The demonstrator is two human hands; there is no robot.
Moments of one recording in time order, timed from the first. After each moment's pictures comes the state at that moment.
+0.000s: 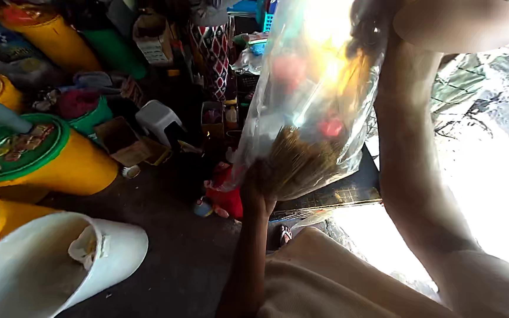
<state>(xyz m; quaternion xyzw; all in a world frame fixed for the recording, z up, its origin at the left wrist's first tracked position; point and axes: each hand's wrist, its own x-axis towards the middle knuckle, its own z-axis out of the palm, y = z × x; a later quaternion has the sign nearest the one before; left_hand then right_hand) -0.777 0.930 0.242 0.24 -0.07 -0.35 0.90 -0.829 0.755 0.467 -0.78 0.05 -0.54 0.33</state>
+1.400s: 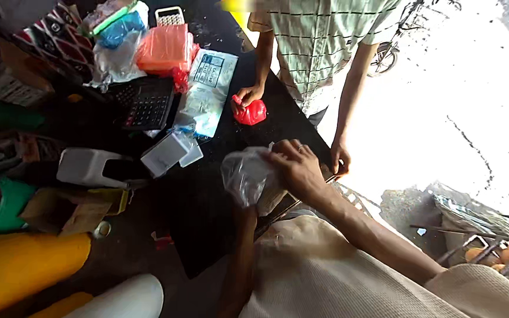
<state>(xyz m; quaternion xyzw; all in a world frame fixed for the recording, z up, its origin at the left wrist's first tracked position) -0.905 0.750 0.142 0.72 -0.26 -0.37 0.53 -1.039 0.632 0.217 -0.90 0.37 -0.23 0.10</state>
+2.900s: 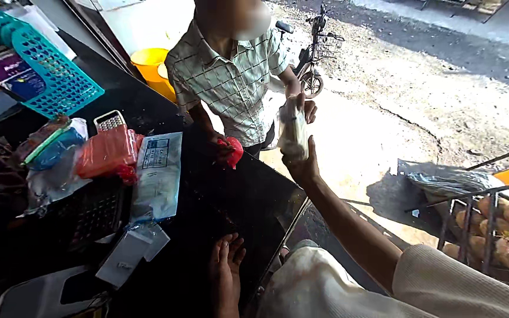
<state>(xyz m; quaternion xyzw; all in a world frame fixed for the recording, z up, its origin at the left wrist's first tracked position) -0.898 0.719 0.121 0.57 -0.19 -0.57 0.57 -1.164 0.513 0.165 -0.17 0.36 -0.68 0.61</state>
